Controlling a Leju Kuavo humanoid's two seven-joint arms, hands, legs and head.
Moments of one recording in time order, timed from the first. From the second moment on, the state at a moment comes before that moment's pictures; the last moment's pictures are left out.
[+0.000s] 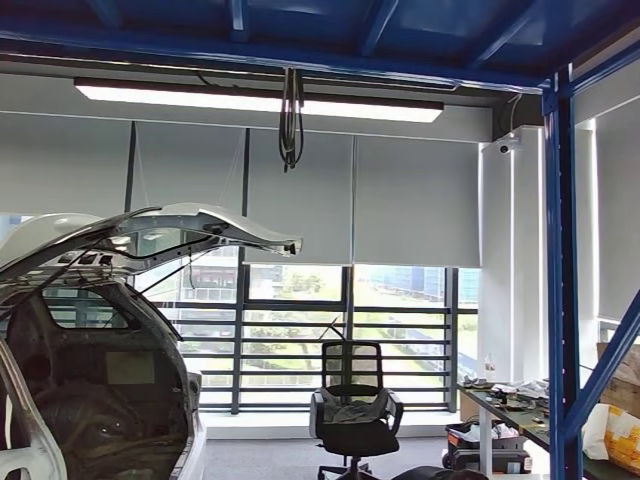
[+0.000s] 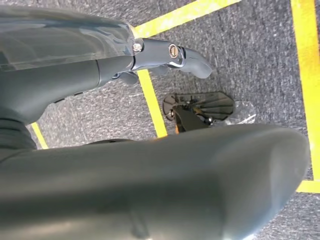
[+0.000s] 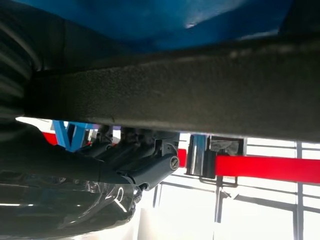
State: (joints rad) left arm -0.09 -0.16 1.25 -0.23 -1.24 -0.09 -0.37; right arm -0.46 -0.05 0.50 -0.99 1.33 -0.21 -0.06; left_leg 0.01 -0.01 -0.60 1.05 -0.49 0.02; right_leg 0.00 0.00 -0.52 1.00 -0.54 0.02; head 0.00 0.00
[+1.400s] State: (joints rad) left arm -0.11 -0.16 1.29 -0.23 -1.13 -0.04 -0.54; right arm -0.09 0.06 0.19 -1.87 0.08 0.22 -0.34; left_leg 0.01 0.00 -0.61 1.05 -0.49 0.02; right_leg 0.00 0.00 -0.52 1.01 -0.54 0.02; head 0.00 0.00
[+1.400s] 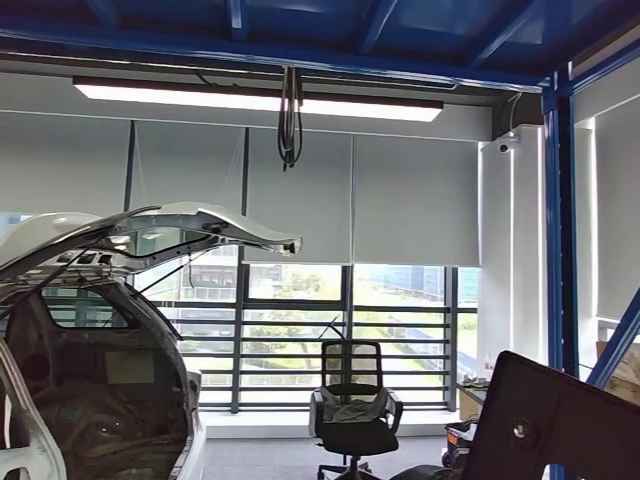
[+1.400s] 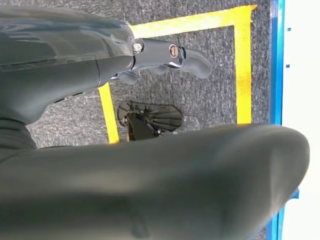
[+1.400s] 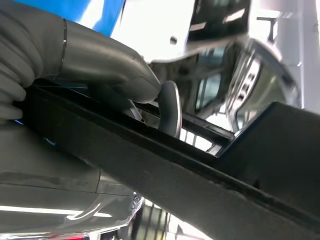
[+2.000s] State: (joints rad) left arm -0.10 -0.15 1.29 -0.23 -1.14 -0.03 -0.53; right arm -0.18 -0.07 0.39 -1.78 0.00 0.31 -0.34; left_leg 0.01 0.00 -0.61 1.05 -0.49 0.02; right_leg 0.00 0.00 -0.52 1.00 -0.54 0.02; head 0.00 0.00
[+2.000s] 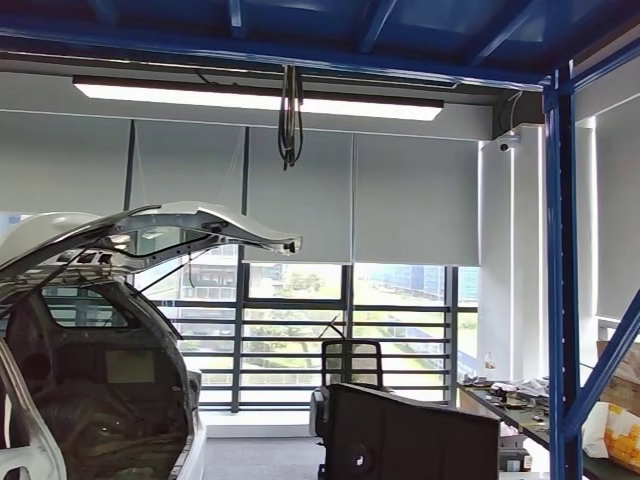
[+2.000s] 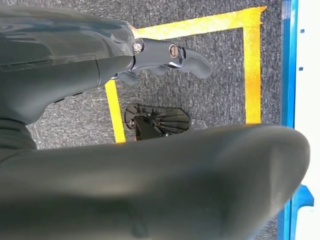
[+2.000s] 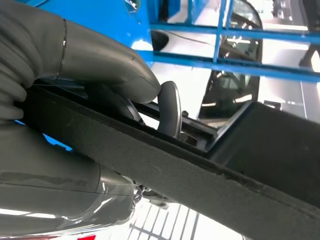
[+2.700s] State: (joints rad) left arm -0.10 -0.15 1.29 -0.23 -1.14 -0.04 -0.49; right arm -0.21 -0.17 0.42 -1.78 -0.11 0.33 -0.35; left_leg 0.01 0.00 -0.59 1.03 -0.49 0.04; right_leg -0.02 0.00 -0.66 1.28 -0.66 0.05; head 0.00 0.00
